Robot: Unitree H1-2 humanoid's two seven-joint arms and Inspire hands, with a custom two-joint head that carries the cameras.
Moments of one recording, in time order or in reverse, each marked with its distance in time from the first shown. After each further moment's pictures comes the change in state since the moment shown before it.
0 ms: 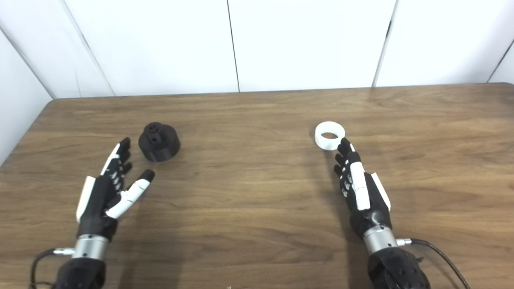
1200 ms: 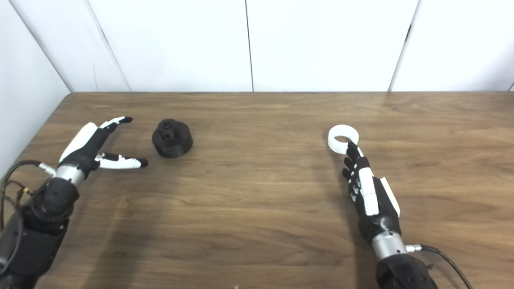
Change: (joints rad) left arm -0.371 0.375 -0.159 0.436 0.273 0.069 -0.153; right arm 0.002 -0.019 0.014 -0.001 -0.012 -0.004 0.000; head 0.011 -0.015
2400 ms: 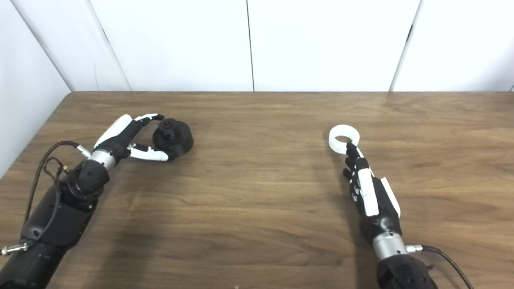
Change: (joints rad) left arm -0.134 -0.041 -0.127 0.132 0.013 -0.005 -0.028; right arm 0.003 0.000 -0.001 -0.003 -0.025 -0.007 -0.001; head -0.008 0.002
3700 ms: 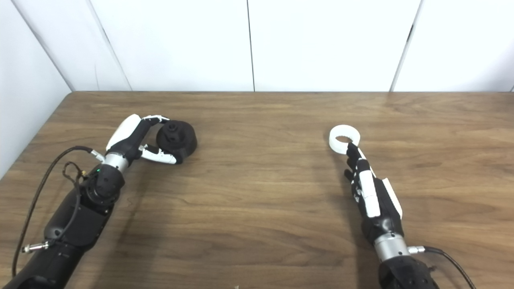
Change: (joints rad) left arm -0.013 -0.070 -0.004 0.117 0.035 -0.131 0.174; right arm 0.008 -0.005 0.000 -0.009 -0.016 0.000 0.001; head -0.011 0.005
